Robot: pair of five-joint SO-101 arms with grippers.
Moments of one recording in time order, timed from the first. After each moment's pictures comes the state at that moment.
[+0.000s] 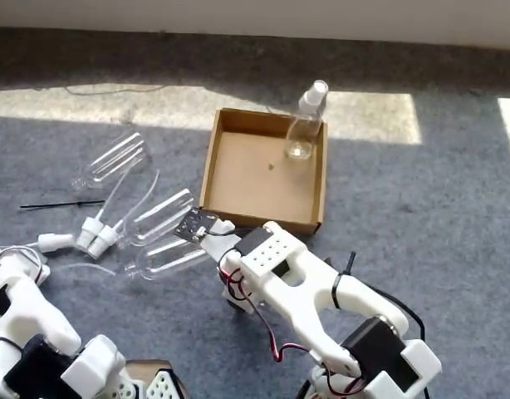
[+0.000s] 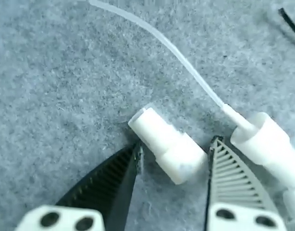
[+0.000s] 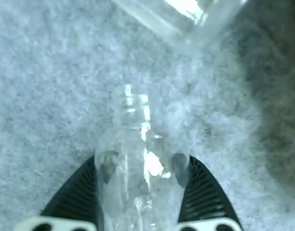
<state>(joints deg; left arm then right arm) -57.3 -18.1 61.0 28.7 5.1 -45.9 -7.6 44.2 56.6 20.8</state>
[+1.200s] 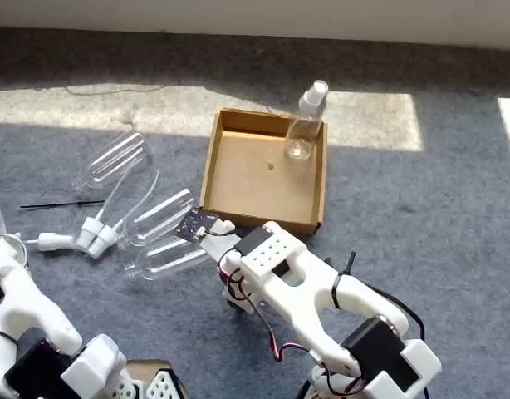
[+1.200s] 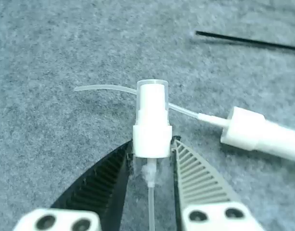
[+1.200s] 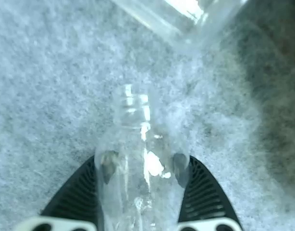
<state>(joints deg) -55.3 -18.1 53.1 31.8 -28.1 -45.9 -7.6 44.2 56.6 20.8</state>
